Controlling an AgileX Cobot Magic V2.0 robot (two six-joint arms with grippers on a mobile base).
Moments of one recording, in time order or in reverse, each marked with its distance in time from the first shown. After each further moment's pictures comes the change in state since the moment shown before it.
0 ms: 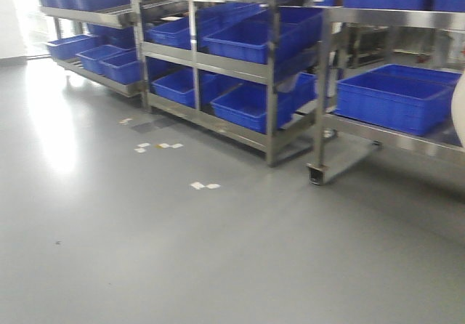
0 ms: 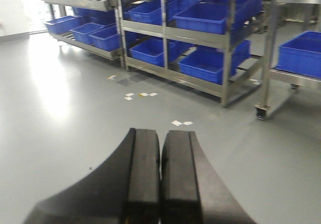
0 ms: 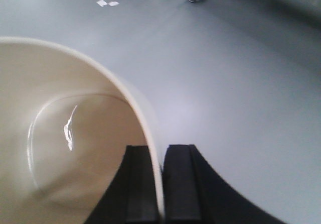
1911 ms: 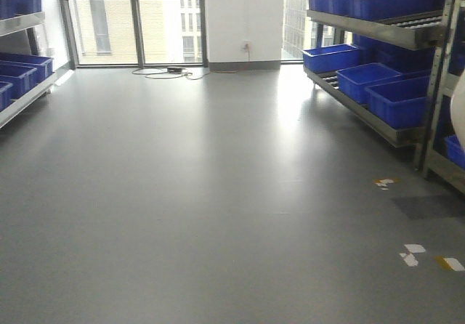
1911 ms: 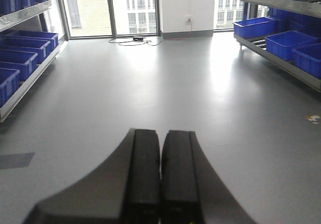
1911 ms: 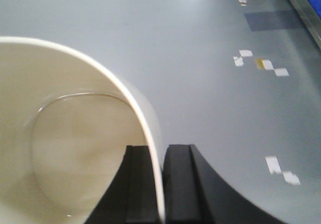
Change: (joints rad) left arm 0.000 0.000 0.000 0.000 0.000 0.000; right arm 0.000 0.000 0.000 0.000 0.000 0.000
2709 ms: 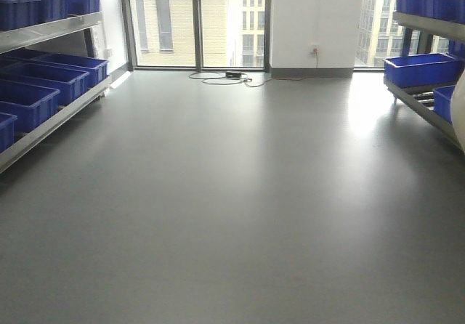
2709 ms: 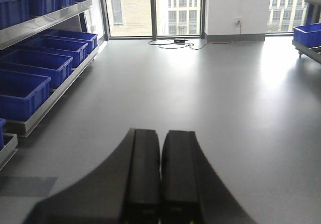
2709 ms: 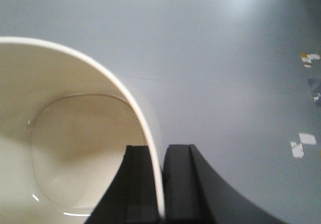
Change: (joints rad) left arm 0.000 0.000 0.000 0.000 0.000 0.000; right arm 0.000 0.000 0.000 0.000 0.000 0.000
